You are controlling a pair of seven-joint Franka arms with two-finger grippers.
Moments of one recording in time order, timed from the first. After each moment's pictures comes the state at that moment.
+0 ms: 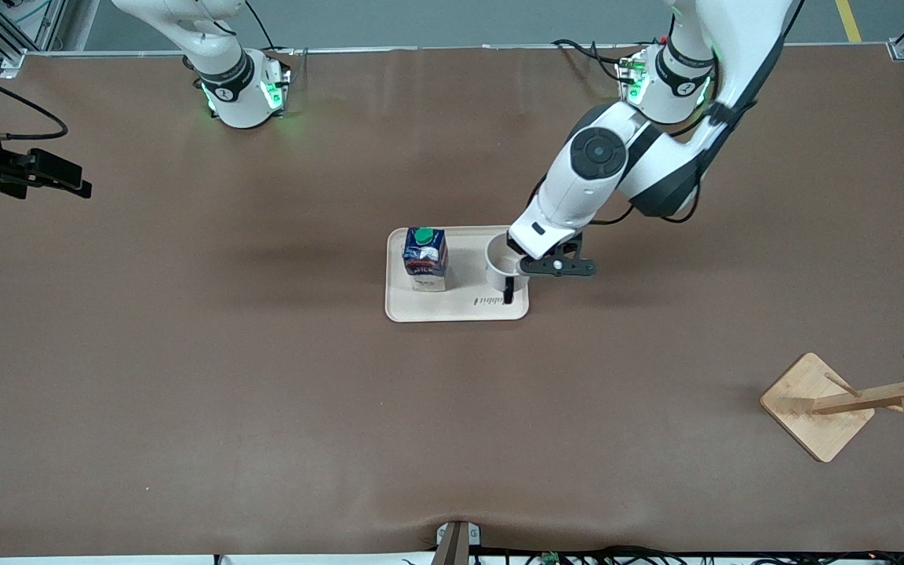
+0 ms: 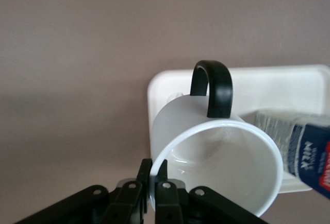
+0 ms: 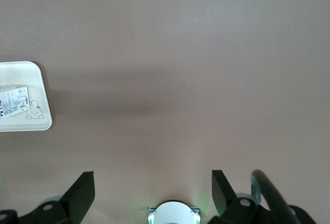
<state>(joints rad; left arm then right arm) 0.01 0.32 -0.66 -1.93 0.15 2.24 -0.70 -0.07 0.02 0.03 -1.54 0.05 1.38 -0.01</state>
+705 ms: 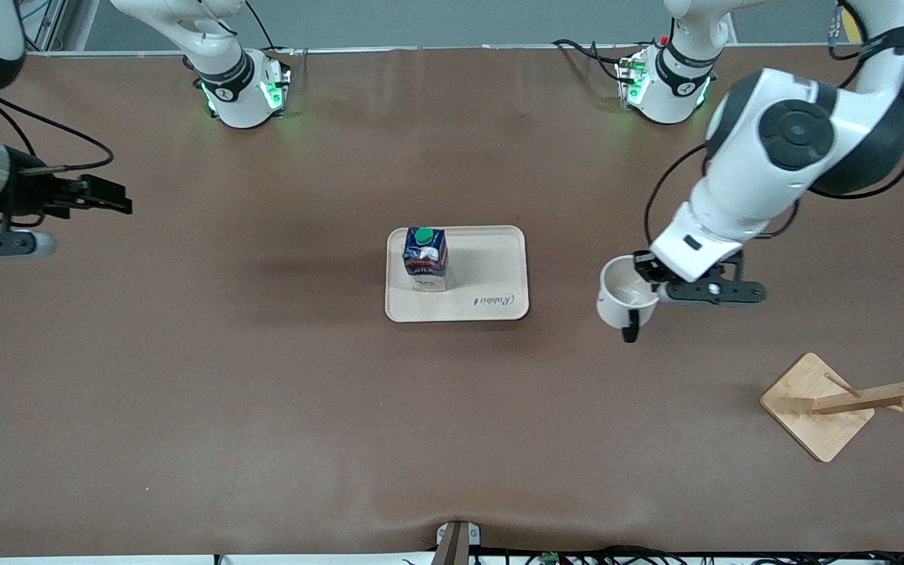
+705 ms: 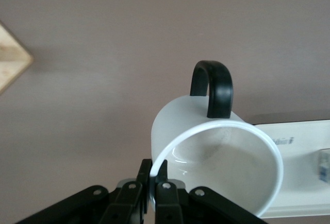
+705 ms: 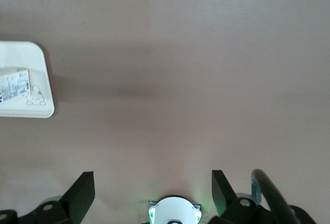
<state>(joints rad) 0.30 0.20 -0.66 -1.76 0.15 1.98 -0.35 0.00 0.11 0.06 -1.52 0.05 1.37 -0.01</state>
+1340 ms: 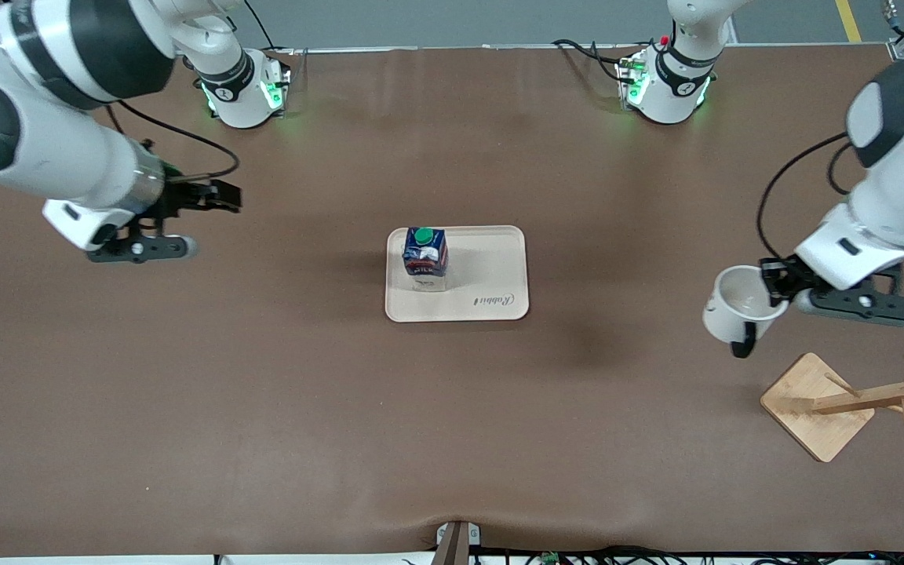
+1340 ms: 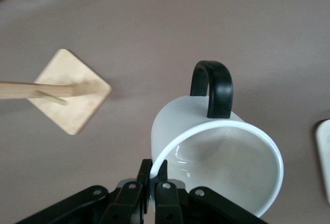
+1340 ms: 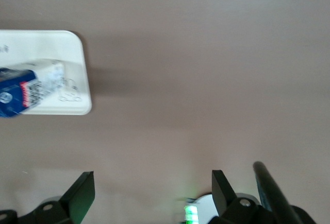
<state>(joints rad) 0.55 0.17 -0.66 -1.70 0.15 1.96 0.07 0.23 0.15 0.07 -1.58 0.12 1.45 0.28</state>
